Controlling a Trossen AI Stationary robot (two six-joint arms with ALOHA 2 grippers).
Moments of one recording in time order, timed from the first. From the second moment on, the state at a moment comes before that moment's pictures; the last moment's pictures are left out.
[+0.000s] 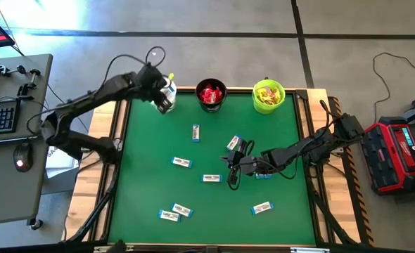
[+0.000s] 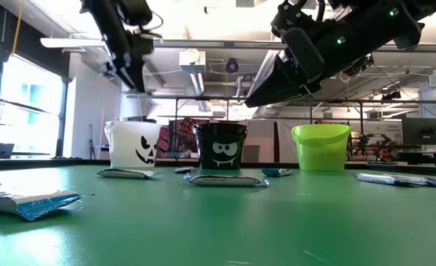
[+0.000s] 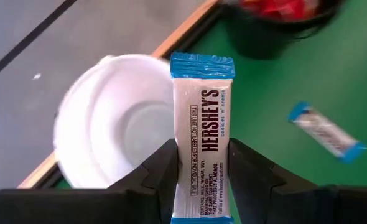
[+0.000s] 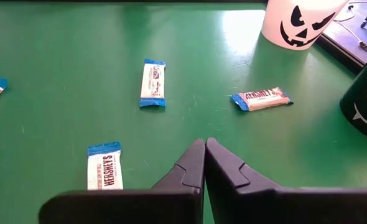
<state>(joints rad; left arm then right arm) 0.68 1.31 1.17 -0.85 -0.17 0.01 0.29 1.61 0.75 0.28 0.54 0.20</state>
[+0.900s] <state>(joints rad) 0.93 1.71 1.28 -0.82 -0.06 0.19 0.29 1.61 0.75 0.27 0.54 0.20</state>
